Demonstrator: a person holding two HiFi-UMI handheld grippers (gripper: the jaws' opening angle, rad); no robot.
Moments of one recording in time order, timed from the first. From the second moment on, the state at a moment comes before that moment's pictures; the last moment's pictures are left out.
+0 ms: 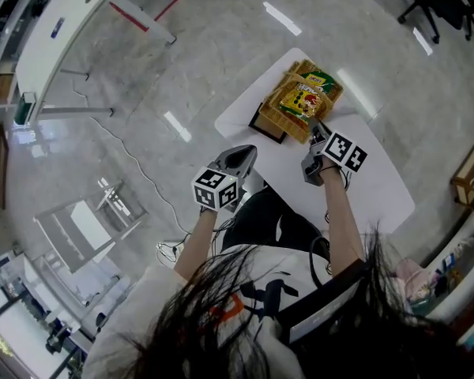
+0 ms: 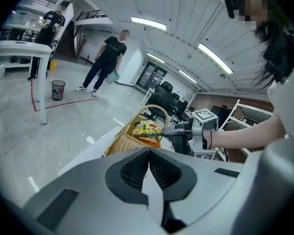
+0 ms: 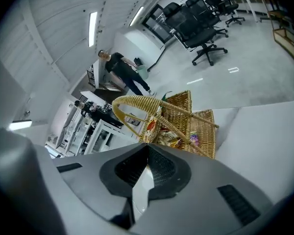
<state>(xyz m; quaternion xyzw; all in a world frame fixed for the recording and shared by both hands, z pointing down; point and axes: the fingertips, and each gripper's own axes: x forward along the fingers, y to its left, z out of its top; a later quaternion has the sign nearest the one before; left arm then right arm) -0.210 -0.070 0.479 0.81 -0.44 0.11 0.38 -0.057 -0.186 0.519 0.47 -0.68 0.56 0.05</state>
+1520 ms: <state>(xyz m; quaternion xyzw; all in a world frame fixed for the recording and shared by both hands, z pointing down) -0.126 0.067 0.384 0.83 -0.46 0.06 0.31 0.001 0.041 0.365 0.38 -0.83 0.40 0.10</state>
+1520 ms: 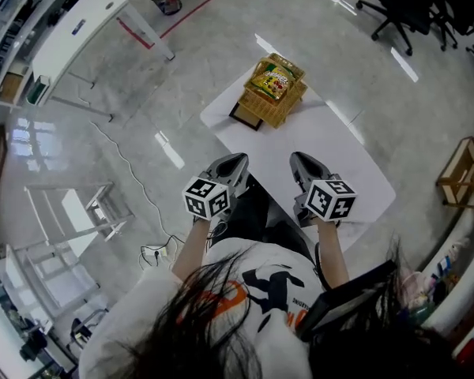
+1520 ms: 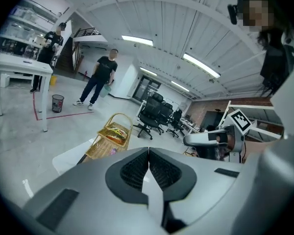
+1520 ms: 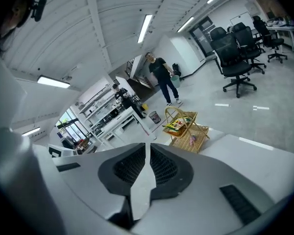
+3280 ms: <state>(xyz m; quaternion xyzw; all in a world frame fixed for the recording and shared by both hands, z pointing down) -0.011 0.241 0.308 0.86 -0.45 0.04 0.24 0.094 0.244 0.310 0.36 -0.87 0.32 0.09</state>
